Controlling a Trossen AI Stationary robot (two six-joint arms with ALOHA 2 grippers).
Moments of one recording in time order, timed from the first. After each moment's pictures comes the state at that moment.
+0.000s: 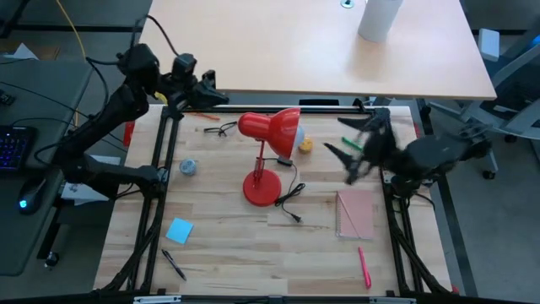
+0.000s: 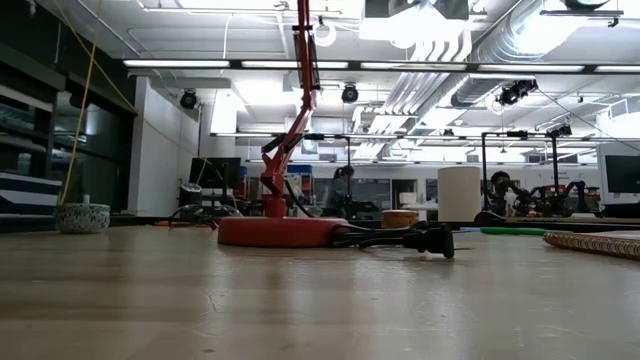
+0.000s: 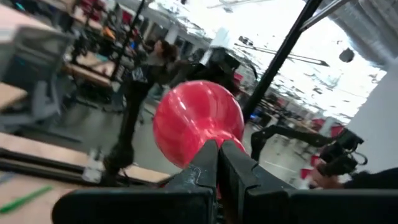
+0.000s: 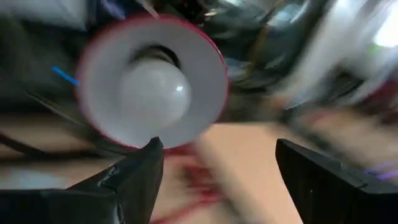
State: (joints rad) left arm 0.59 1.17 1.45 -0.13 0.86 -0.58; right arm 0.46 1.19 1.52 -0.42 1.00 -0.27
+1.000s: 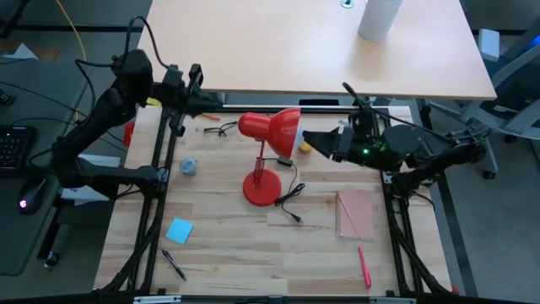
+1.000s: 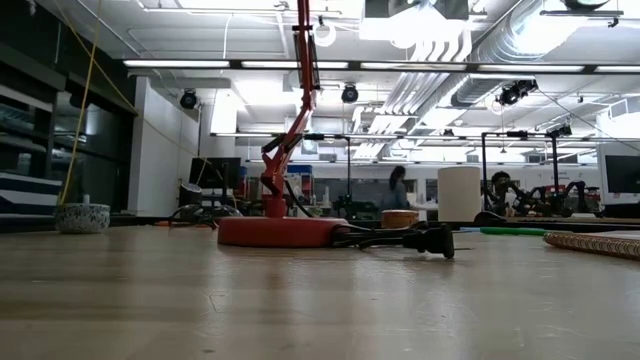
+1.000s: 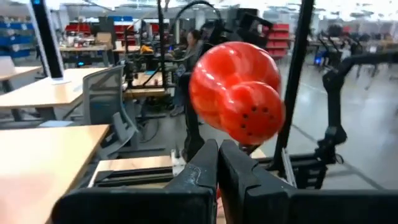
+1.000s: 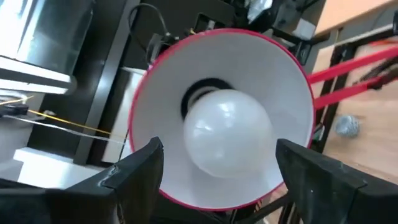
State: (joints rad) left arm 0.59 1.09 1.45 -0.38 0.73 0.03; right arm 0.30 1.27 1.52 -0.26 0.61 1.23
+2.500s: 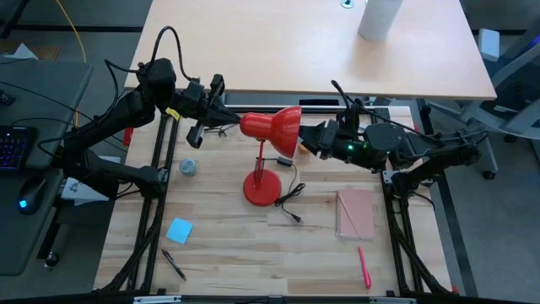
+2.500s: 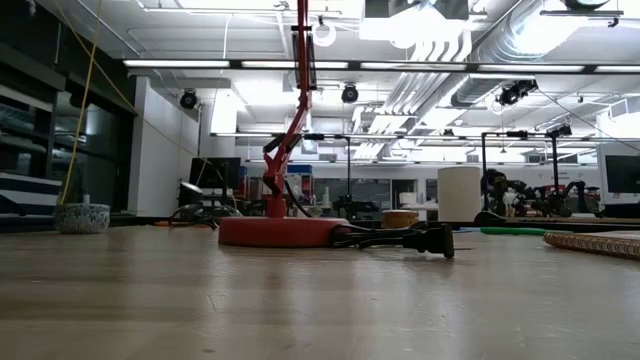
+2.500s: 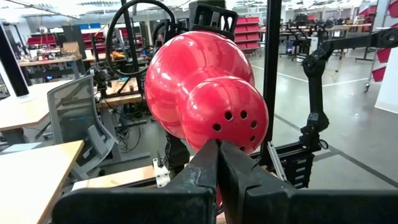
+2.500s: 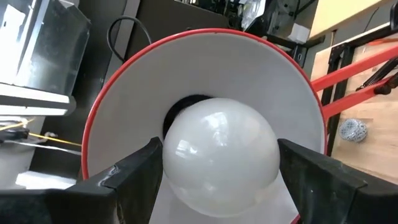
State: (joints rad) left arm 0.40 1.19 1.45 -0.29 0.67 0.12; right arm 0.23 1.34 1.52 -0.20 0.59 1.30
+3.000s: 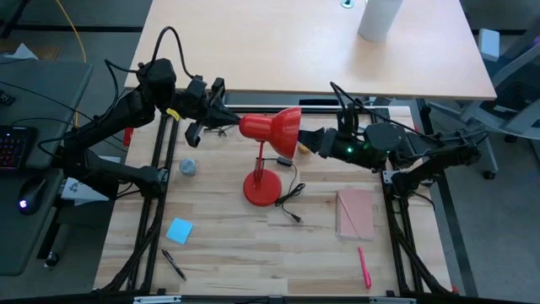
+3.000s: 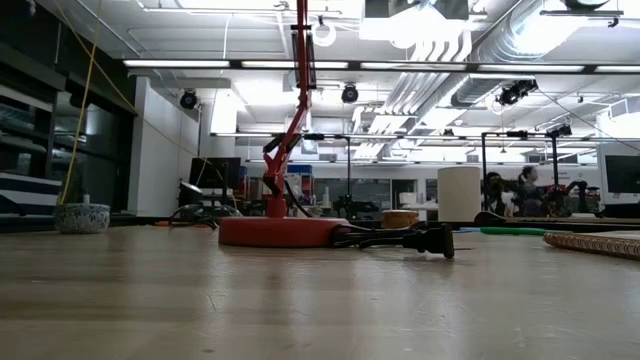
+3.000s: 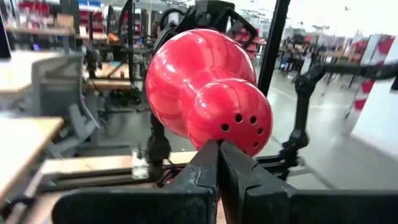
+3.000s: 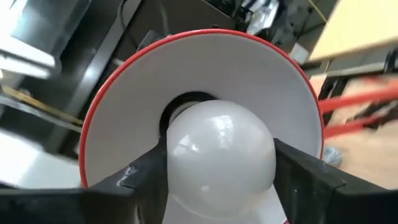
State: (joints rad) left arm 0.40 1.19 1.45 -0.29 0.68 -0.05; right arm 0.23 1.34 1.52 -0.20 0.56 1.08
